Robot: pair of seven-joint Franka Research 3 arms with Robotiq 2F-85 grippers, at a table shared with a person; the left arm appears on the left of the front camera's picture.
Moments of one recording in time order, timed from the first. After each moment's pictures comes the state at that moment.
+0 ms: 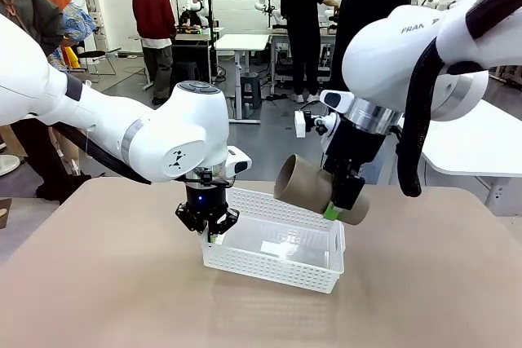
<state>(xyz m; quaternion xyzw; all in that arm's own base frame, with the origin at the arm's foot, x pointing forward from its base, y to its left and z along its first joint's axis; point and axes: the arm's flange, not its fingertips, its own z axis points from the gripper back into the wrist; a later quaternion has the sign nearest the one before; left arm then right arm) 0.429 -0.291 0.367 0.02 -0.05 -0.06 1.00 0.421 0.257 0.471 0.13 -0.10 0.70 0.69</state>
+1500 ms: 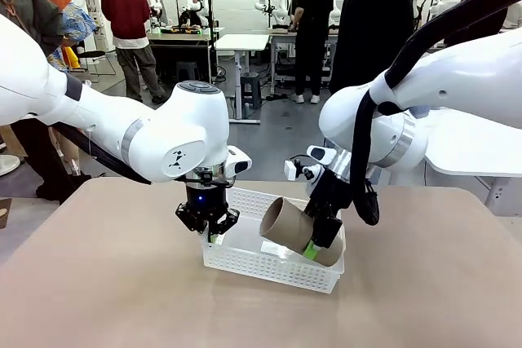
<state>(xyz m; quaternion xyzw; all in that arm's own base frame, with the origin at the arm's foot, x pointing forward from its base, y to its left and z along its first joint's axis) 0.428 -0.291 0.368 0.02 -0.05 -0.06 1.00 0.469 0.274 0.342 0.26 -0.05 0.69 0.67</state>
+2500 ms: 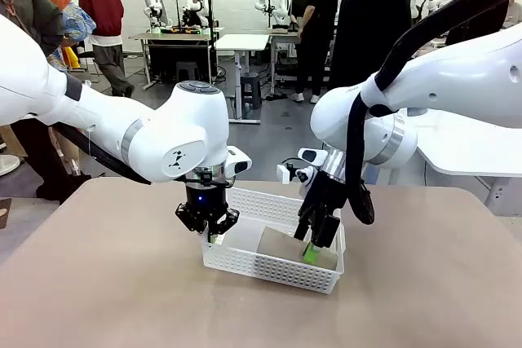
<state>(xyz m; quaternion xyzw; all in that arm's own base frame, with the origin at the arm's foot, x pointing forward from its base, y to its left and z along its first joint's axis) 0.428 -0.291 0.367 0.02 -0.05 -0.06 1.00 0.470 0.284 0.353 0.24 -0.03 0.72 0.64</state>
